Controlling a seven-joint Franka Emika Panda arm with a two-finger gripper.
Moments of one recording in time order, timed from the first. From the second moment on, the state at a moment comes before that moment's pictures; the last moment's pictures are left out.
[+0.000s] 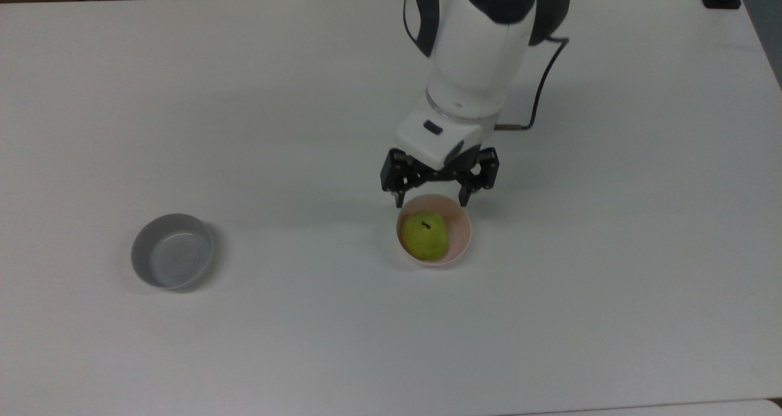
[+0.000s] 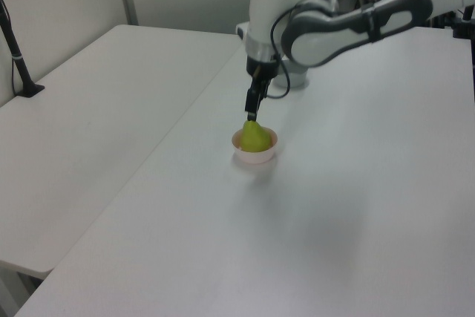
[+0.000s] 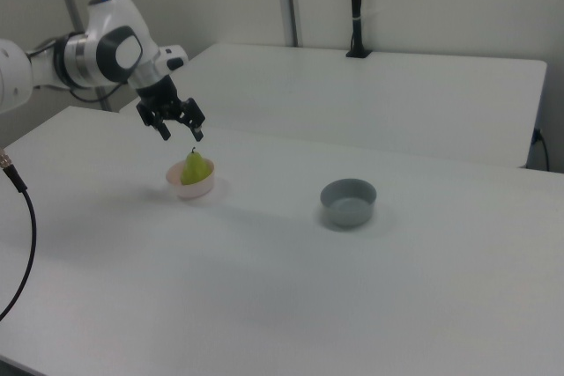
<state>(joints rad) 0.57 0.57 -0.40 -1.35 0.06 2.06 0.11</state>
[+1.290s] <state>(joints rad) 0.03 0.07 -0.13 -1.56 0.06 1.60 -0.04</state>
